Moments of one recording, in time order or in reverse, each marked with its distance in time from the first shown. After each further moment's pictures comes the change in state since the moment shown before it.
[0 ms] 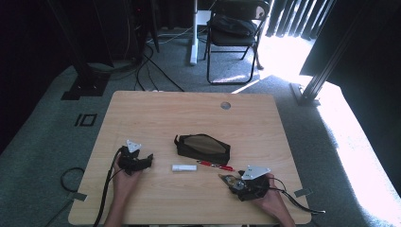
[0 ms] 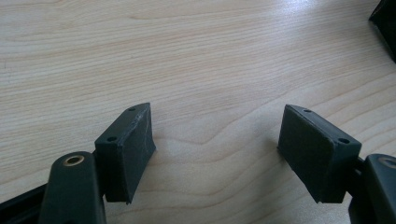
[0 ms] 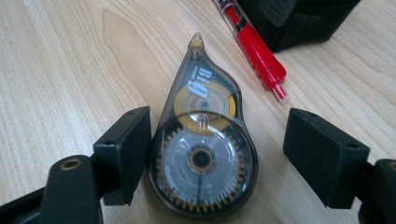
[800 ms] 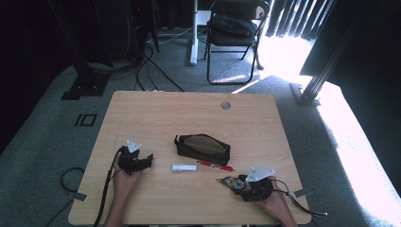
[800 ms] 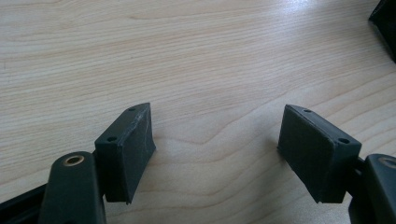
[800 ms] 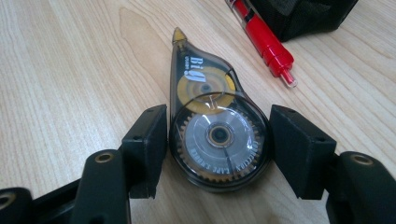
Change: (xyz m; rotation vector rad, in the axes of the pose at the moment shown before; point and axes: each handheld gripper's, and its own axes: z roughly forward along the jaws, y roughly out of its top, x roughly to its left) left arm 0.000 0.000 0.000 0.000 -0.002 0.001; right arm 0.000 -0.009 -0.008 -0.015 0.047 0.017
